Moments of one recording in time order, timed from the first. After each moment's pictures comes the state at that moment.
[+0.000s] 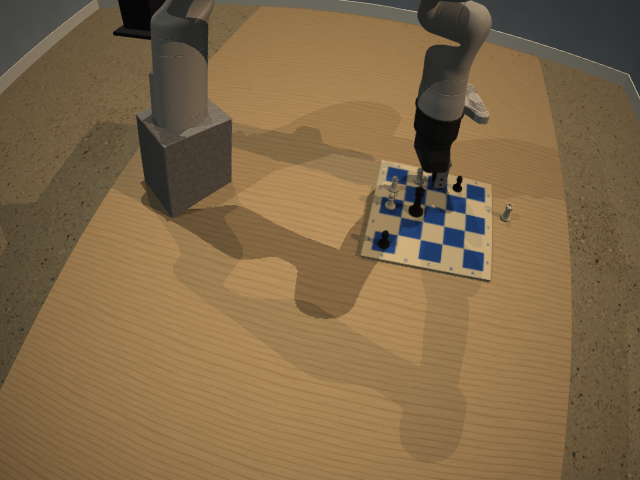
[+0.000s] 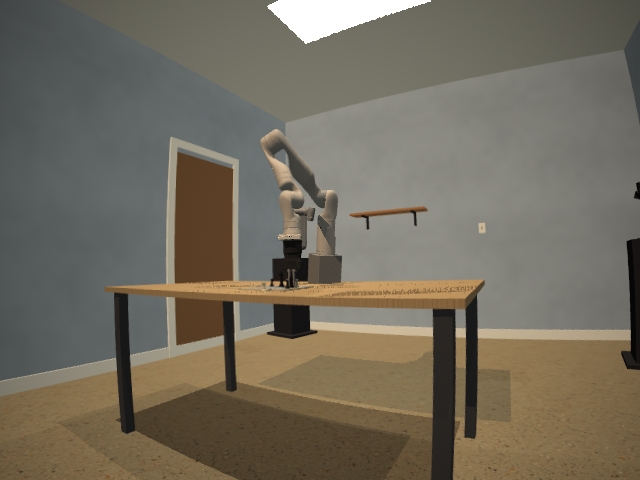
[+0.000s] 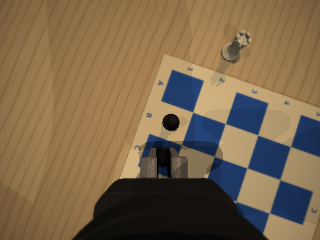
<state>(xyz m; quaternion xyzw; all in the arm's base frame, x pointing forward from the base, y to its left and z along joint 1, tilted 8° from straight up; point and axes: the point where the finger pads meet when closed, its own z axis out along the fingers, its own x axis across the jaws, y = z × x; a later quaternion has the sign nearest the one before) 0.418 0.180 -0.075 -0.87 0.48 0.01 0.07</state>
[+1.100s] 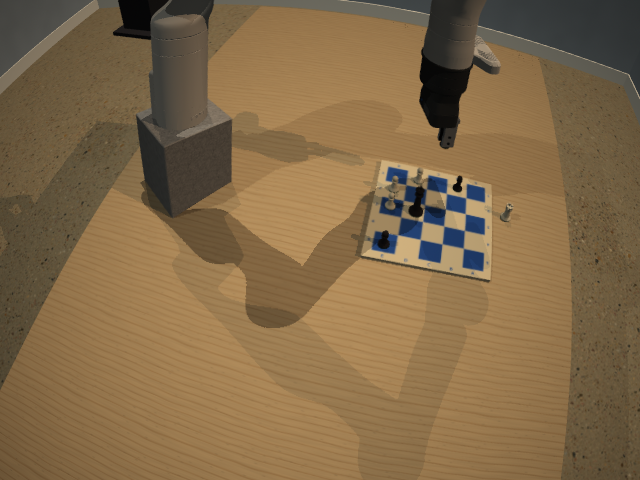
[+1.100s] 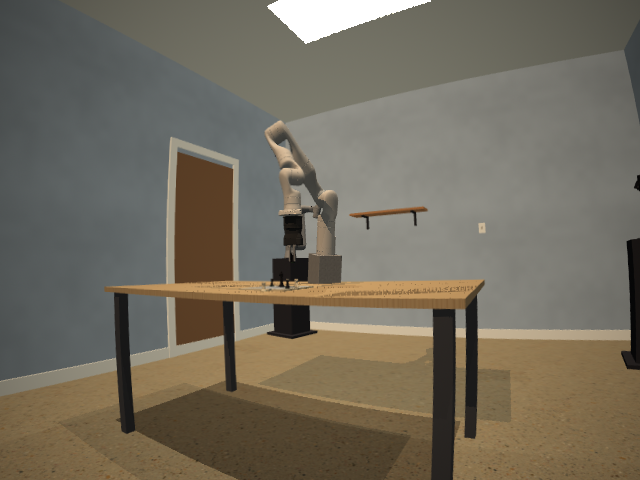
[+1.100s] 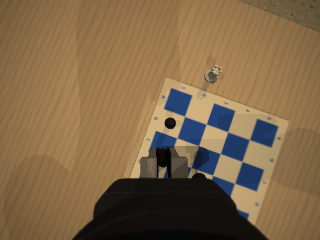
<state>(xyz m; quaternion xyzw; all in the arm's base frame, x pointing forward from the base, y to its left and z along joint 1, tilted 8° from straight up) 0.410 0.171 0.021 -0.88 0.48 0.01 0.07</state>
